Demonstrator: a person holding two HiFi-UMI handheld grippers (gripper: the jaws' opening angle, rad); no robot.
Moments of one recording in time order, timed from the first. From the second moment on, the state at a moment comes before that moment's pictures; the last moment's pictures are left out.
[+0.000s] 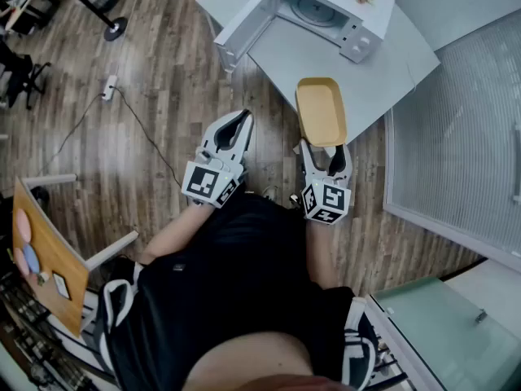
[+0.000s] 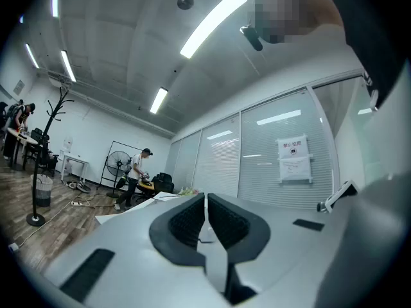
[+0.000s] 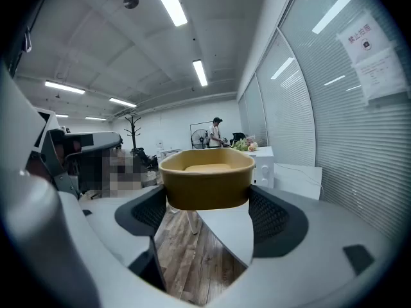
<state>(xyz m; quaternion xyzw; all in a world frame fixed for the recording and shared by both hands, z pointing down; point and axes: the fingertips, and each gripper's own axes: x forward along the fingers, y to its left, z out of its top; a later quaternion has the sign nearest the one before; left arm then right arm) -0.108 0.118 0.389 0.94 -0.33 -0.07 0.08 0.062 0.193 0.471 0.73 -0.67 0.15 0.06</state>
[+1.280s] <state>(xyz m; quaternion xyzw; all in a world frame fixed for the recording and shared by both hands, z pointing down) -0.123 0.020 0.404 0.96 -0.27 -0.07 0.10 0.038 0.098 0.489 0.76 -0.63 0.17 0.05</state>
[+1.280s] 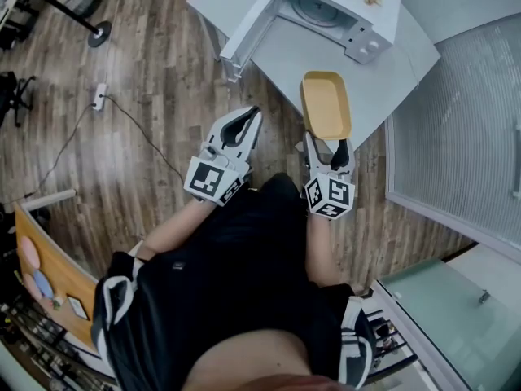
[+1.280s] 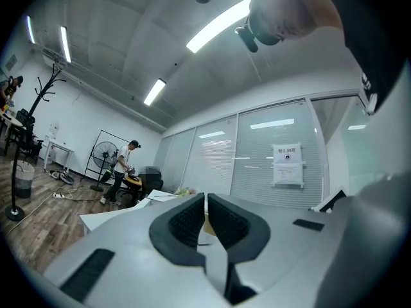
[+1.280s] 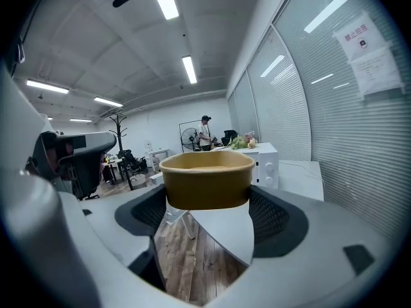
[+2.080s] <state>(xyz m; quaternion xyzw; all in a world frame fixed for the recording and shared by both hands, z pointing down) 0.003 -0.114 0.410 0.93 -0.34 -0.07 0.10 0.178 -0.108 0.543 0.72 -0.67 0.17 0.09</state>
